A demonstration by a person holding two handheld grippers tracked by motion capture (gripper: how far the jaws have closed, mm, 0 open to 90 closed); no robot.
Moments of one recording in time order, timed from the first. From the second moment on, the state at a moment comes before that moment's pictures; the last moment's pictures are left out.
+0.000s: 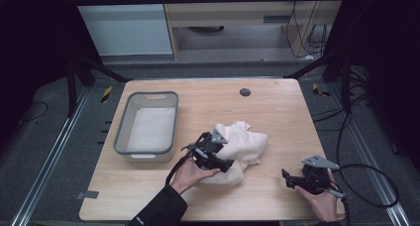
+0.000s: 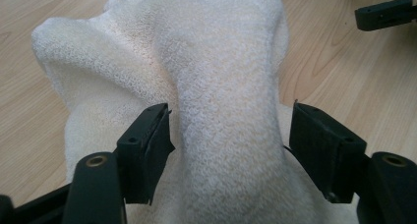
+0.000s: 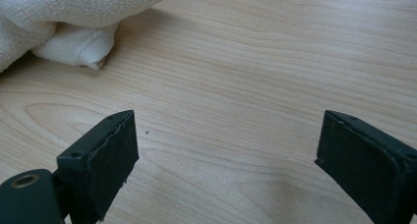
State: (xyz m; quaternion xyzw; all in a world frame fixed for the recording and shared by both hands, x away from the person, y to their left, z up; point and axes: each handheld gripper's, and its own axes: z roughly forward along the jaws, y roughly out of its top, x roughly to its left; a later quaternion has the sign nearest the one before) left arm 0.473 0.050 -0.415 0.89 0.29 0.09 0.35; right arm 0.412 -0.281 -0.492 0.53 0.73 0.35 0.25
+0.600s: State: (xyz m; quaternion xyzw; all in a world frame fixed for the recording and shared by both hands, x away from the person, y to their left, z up) left arm 0.454 0.089 -0.399 0.87 0.30 0.11 0.39; right arm 0.412 -0.281 -0.493 0.53 0.73 0.35 0.25
